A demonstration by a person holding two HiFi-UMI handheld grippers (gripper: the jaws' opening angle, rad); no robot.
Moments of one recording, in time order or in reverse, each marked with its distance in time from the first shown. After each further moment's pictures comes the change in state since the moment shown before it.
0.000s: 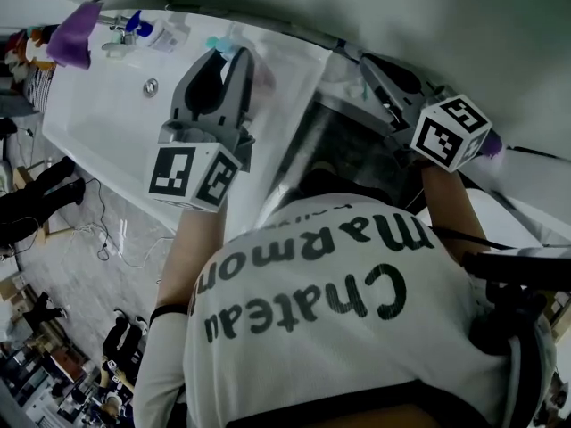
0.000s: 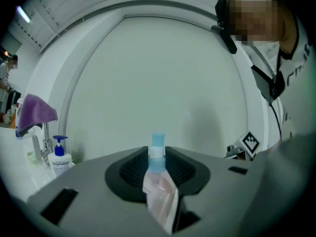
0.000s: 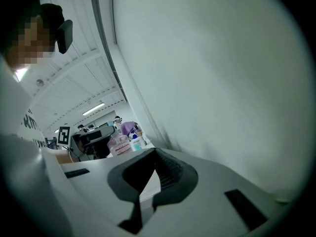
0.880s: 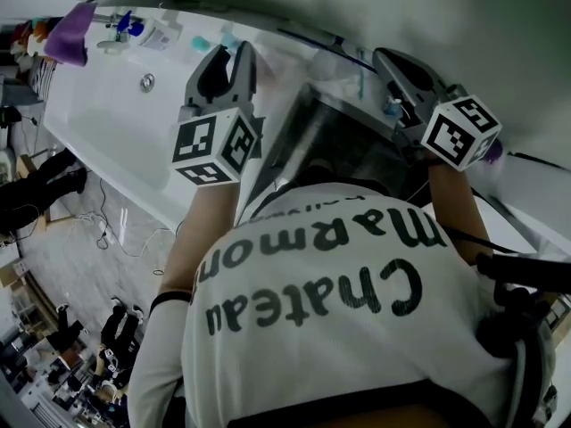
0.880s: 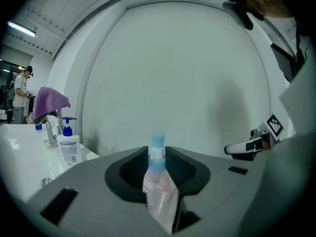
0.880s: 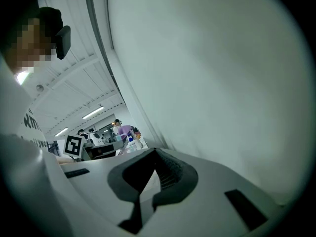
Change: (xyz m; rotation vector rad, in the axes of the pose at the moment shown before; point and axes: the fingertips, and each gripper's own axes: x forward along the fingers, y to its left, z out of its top) left arm 0.037 0.008 -0.056 -0.012 0.127 0.206; right arm -0.024 -0.040 0.007 0.023 -0.018 0.003
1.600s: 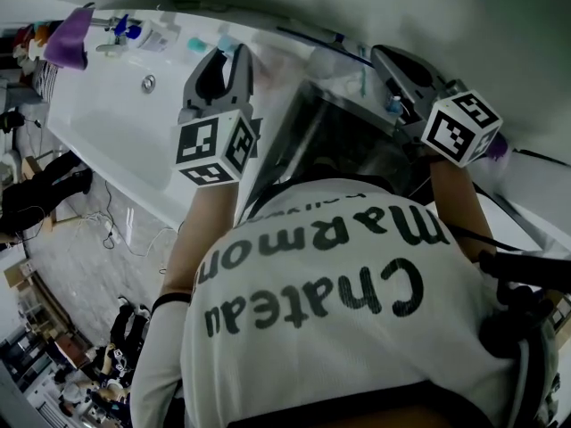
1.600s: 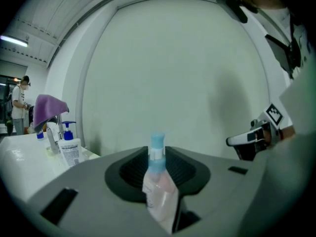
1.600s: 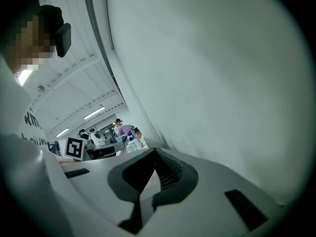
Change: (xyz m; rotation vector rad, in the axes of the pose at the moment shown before) left arm 0.004 0.007 -0.010 0.077 0.025 0.022; right arm 0.005 -0.006 -0.005 0.006 0.002 0.015
